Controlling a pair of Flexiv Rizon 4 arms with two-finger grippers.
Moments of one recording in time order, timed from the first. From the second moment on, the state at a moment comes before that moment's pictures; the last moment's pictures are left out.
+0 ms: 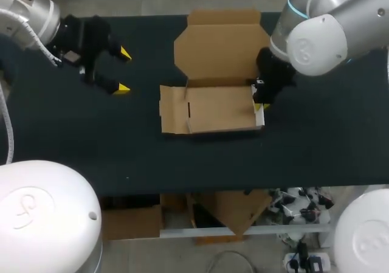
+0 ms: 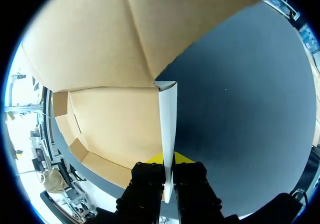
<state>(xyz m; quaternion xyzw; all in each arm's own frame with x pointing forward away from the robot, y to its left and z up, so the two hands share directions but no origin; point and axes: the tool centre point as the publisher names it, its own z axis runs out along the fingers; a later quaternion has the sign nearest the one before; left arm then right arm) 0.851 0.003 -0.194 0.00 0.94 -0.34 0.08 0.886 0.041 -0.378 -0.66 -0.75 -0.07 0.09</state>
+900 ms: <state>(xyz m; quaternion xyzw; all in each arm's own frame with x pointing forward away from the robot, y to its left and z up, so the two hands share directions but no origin) 0.851 0.006 -0.208 -0.01 0.94 -0.34 0.08 0.879 0.051 -0.387 -0.66 -0.74 -0.04 0.14</state>
